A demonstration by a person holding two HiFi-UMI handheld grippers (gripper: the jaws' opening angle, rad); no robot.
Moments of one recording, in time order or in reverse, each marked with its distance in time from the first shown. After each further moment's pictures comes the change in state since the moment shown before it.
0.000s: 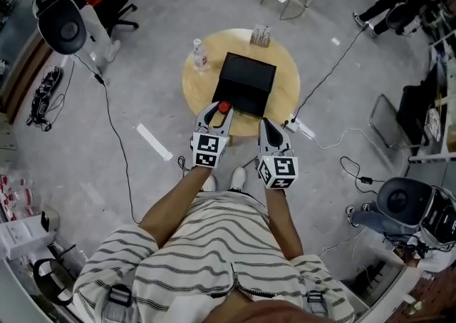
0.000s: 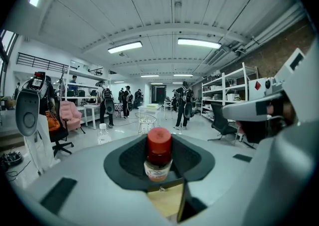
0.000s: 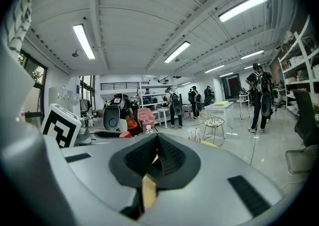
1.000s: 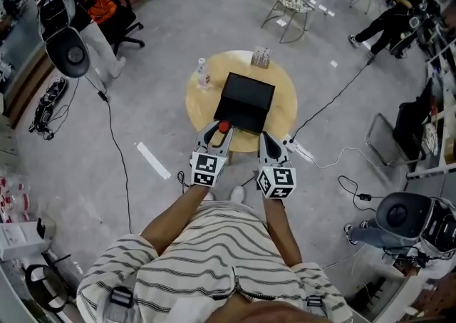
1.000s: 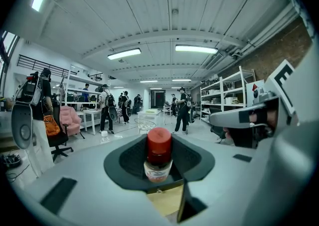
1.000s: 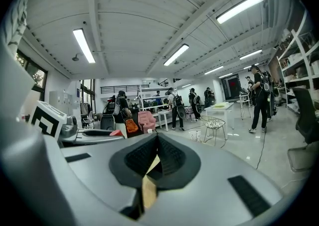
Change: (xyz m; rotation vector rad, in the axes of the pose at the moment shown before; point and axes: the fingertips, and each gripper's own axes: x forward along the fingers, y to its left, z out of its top) left arm -0.034 -0.012 0.022 0.017 -0.064 -0.004; right arm -0.007 0.002 0.011 0.019 -0.035 0.006
